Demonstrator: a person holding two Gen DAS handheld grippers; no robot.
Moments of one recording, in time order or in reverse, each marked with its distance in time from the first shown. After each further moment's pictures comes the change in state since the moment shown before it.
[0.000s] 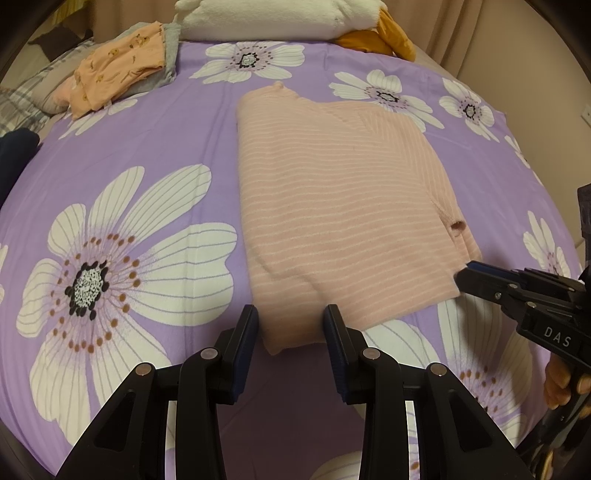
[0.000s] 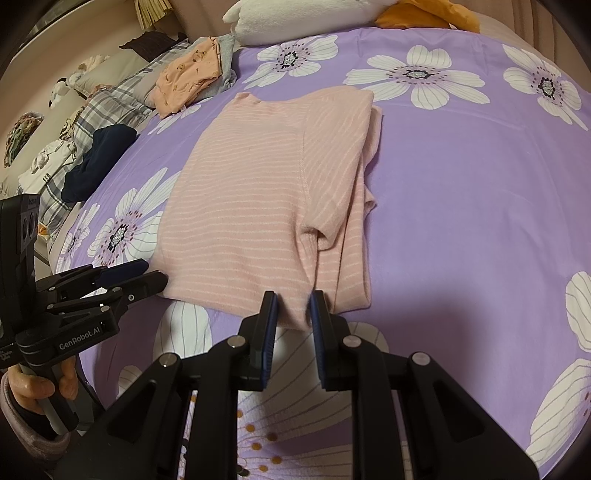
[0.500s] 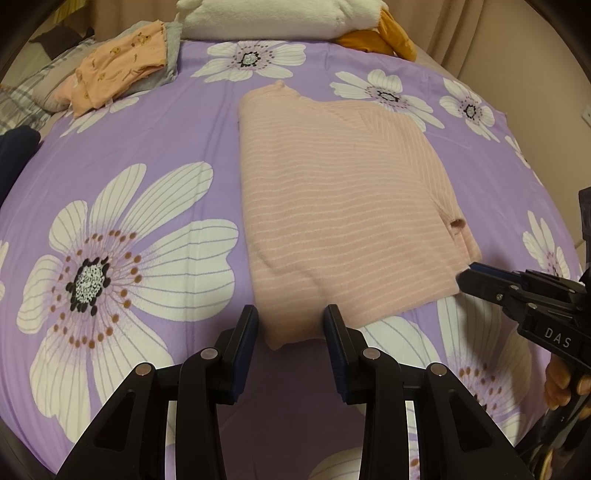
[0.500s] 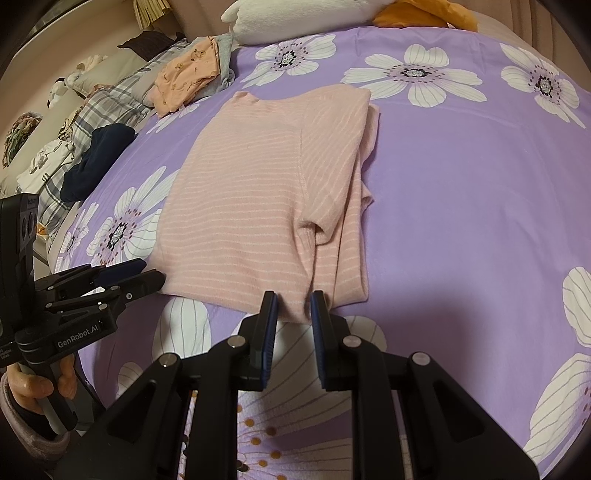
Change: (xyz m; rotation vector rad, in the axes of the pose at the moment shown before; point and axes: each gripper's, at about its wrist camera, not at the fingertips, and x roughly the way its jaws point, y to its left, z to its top) left arm -0.001 0.000 0.000 -0.003 0.002 0.001; right arm -0.003 -0.002 -0.002 0.007 0.005 -0.006
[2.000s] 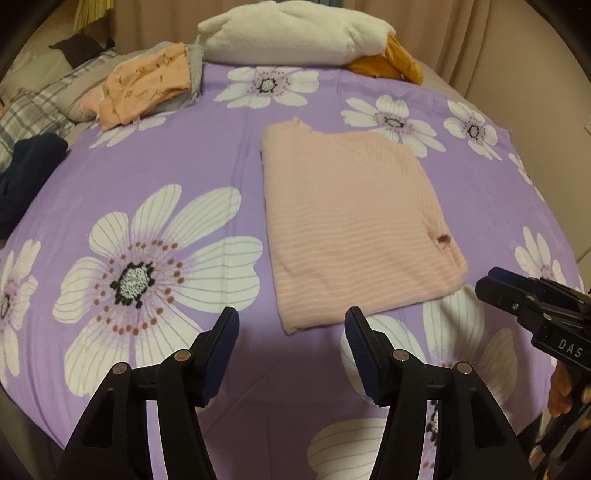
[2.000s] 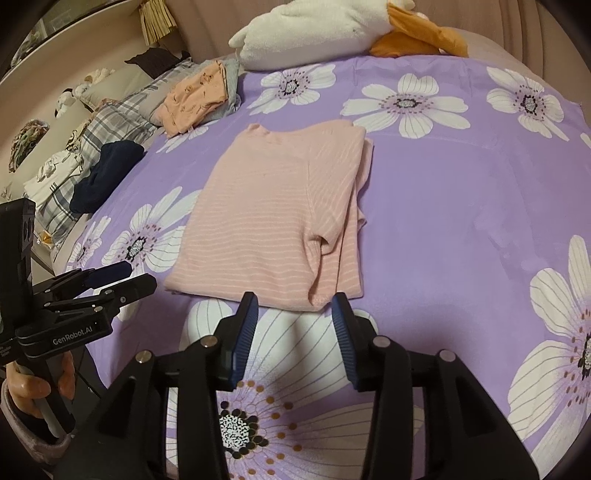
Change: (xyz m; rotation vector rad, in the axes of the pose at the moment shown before) left arm -0.047 -0.003 -0.001 -0.025 -0.072 0.059; right arm -0.048 0.013 -0.003 -0.008 -0.095 -0.013
